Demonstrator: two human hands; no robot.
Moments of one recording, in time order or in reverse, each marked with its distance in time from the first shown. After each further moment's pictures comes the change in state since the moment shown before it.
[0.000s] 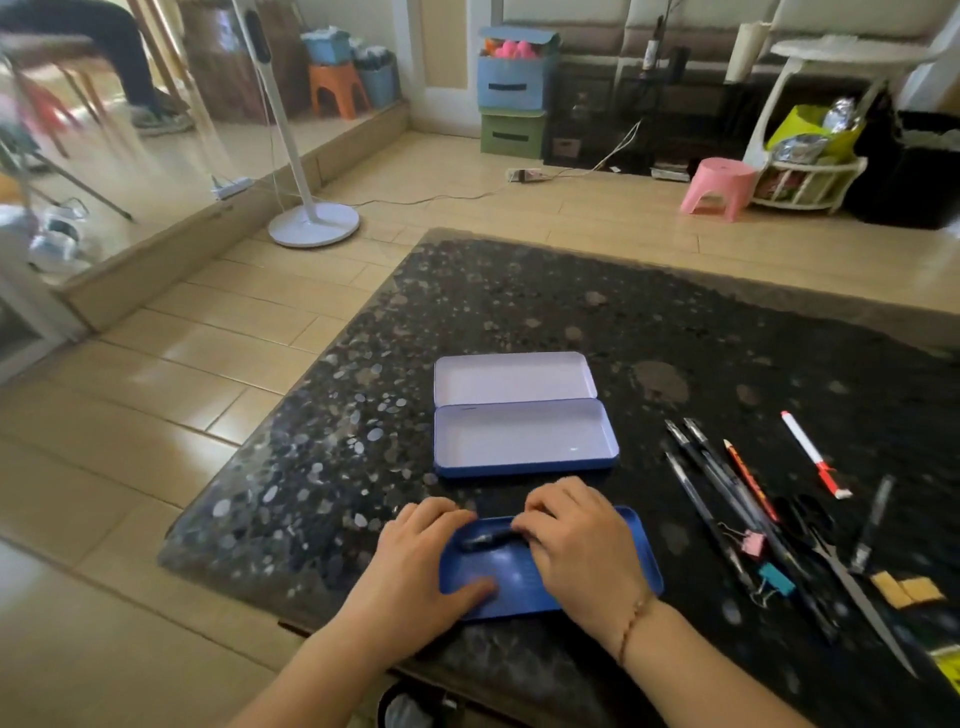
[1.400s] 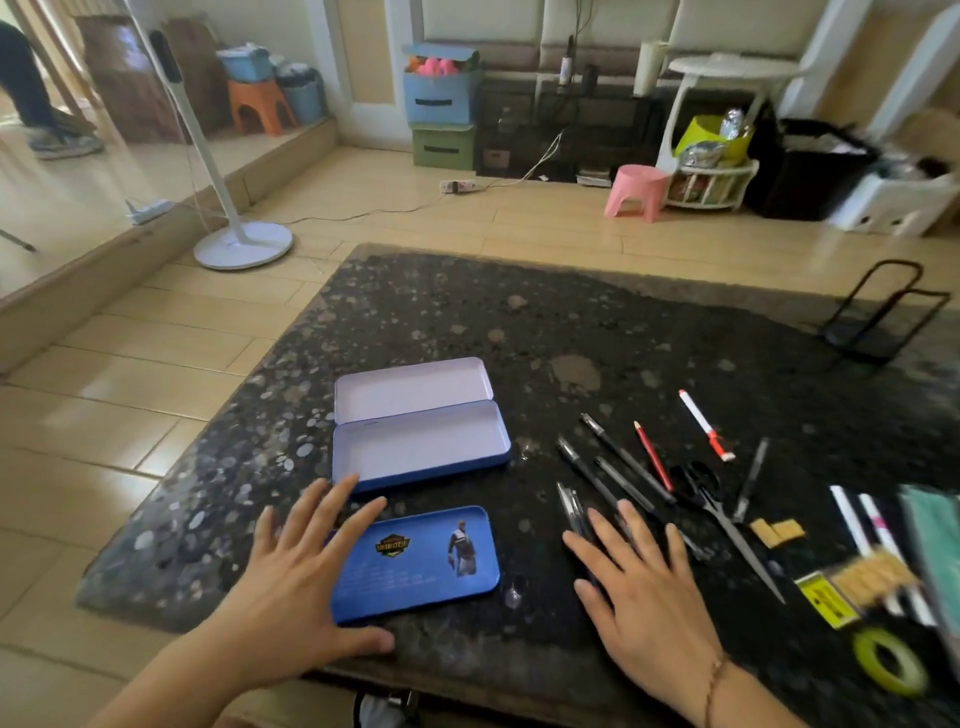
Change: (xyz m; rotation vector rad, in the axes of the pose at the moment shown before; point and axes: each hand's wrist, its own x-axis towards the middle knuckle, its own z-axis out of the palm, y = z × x) left_hand -0.017 0.000 -0.048 0.413 -0.292 -0.019; right_hand -0.112 0.047 -0.057 -0.286 -0.351 0.424
